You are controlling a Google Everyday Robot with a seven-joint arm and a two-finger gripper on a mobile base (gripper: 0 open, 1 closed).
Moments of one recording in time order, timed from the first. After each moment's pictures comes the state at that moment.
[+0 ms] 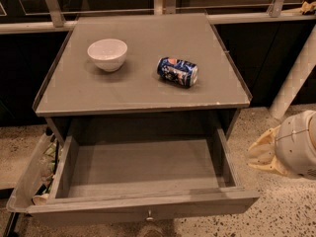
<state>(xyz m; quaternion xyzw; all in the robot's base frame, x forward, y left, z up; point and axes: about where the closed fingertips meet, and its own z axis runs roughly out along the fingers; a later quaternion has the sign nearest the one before) 0.362 -0.208 0.856 -0.61 0.76 -0.02 0.23</state>
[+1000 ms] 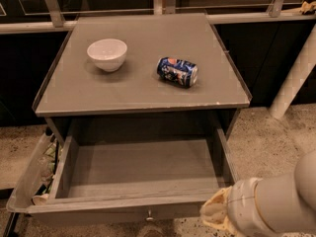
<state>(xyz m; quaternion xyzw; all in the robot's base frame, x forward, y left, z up) 0.299 -0.127 0.743 -0.62 0.74 0.13 0.24</state>
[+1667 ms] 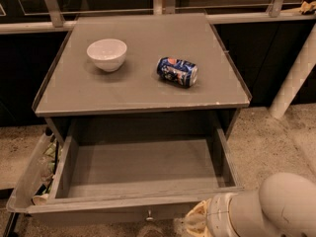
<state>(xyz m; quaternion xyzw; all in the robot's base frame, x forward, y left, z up) 0.299 -0.097 0.677 -0.63 0.72 0.13 0.25</state>
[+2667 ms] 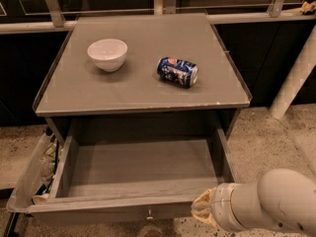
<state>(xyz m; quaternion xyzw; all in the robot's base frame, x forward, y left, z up) 0.340 -0.121 0.656 -0.63 0.72 0.08 0.27</state>
